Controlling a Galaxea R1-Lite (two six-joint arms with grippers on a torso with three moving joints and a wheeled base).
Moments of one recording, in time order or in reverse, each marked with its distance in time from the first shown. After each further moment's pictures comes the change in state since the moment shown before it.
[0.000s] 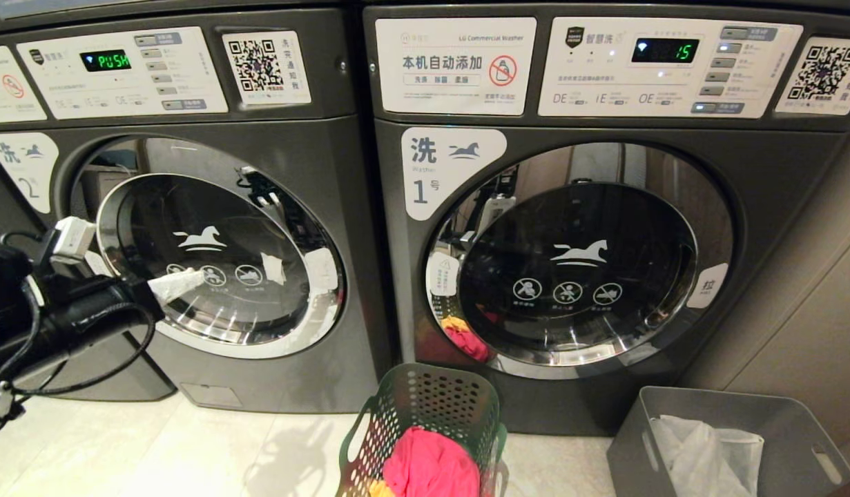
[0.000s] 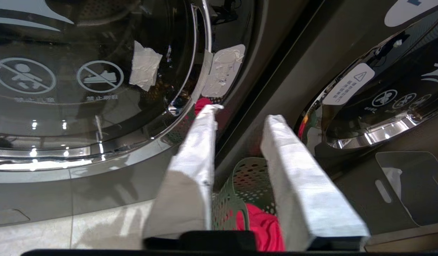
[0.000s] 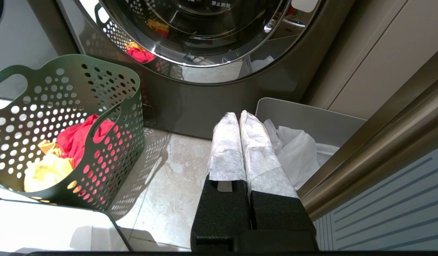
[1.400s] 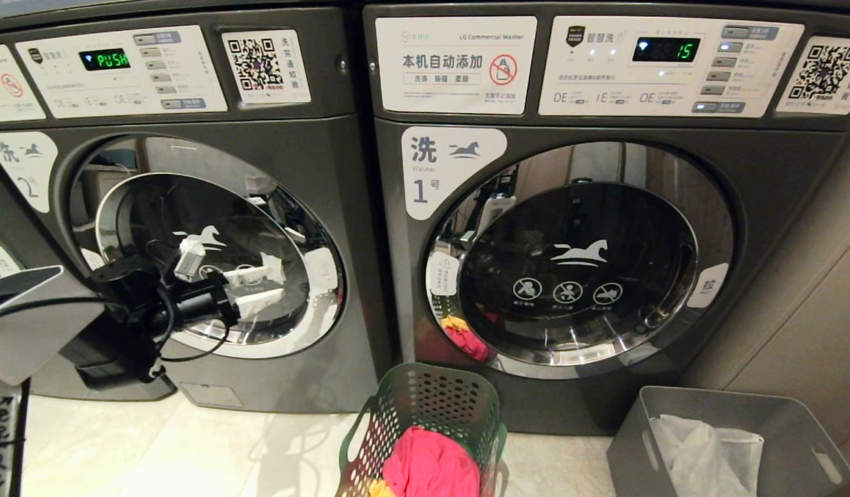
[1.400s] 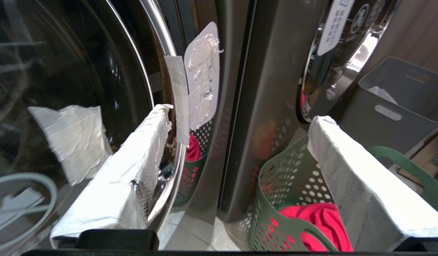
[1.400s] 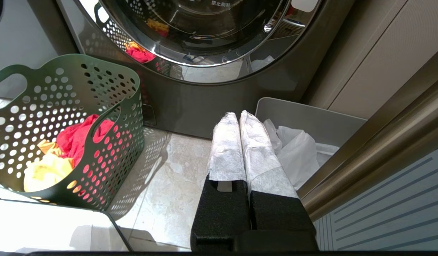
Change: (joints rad) left arm -0.059 0.659 -0.577 -0.297 -0.453 0.145; right arm 0.000 0.000 0.000 0.000 0.000 0.000
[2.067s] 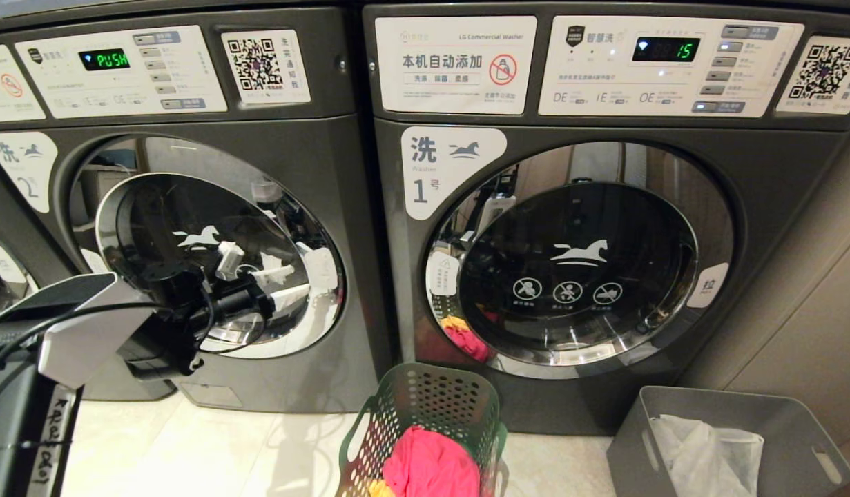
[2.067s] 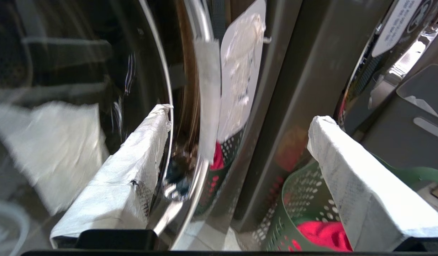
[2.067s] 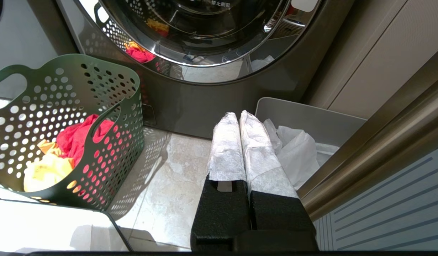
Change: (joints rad) left arm -0.084 0.111 -0.164 0.070 0.175 -0.003; right arm 0.000 0.000 0.000 0.000 0.000 0.000
